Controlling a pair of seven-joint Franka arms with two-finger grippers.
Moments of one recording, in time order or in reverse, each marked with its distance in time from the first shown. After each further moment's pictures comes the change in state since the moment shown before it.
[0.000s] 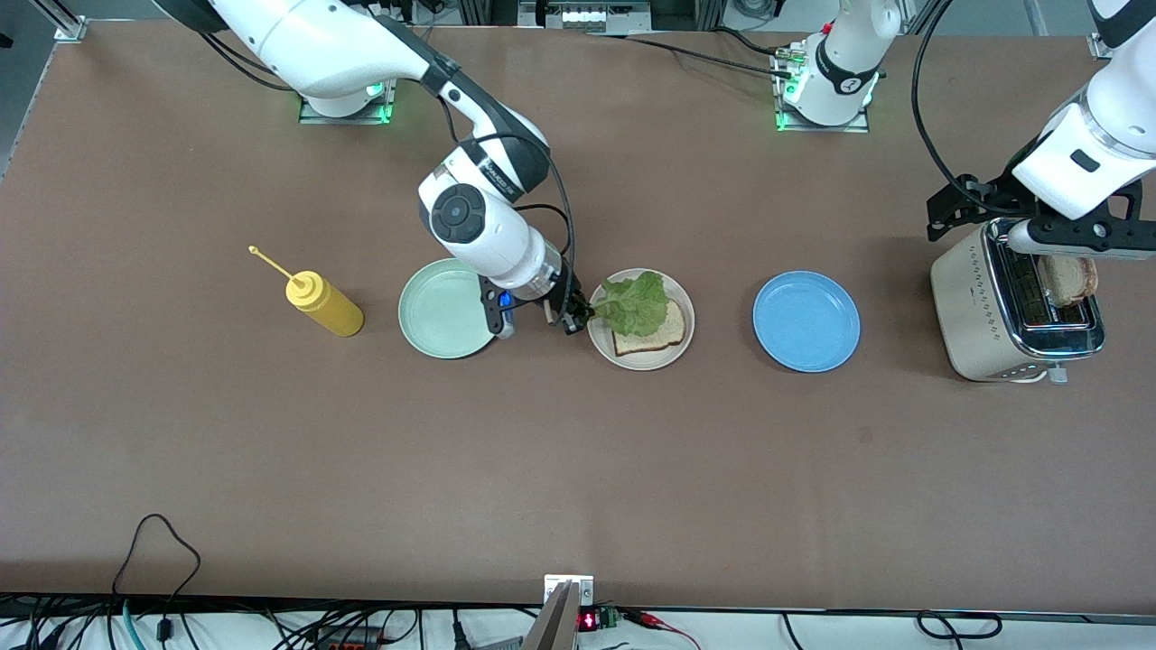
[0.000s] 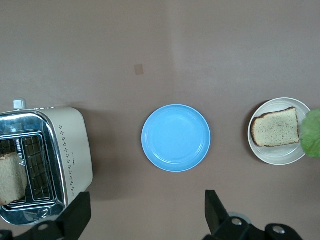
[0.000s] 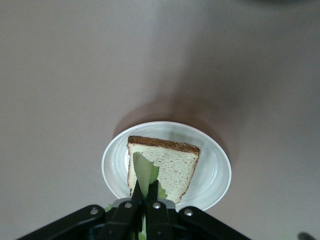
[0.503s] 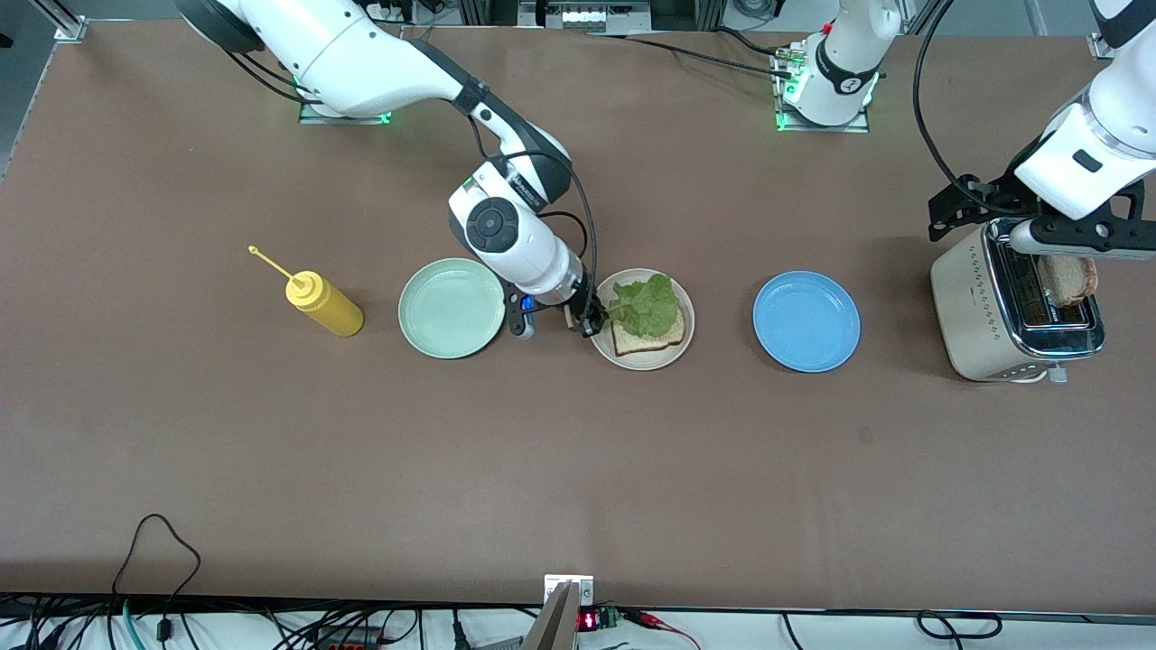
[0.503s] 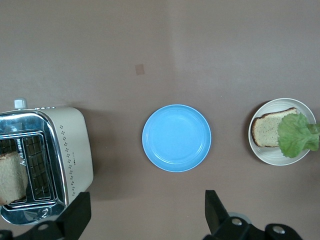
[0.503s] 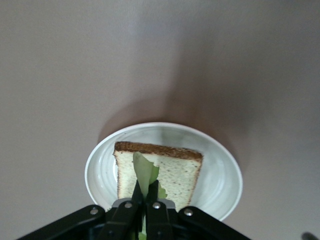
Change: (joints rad) left arm -0.048 0.000 0.054 0.000 0.000 0.000 0.000; right arm 0.106 0.092 -0.078 0.079 0.000 0.036 0.067
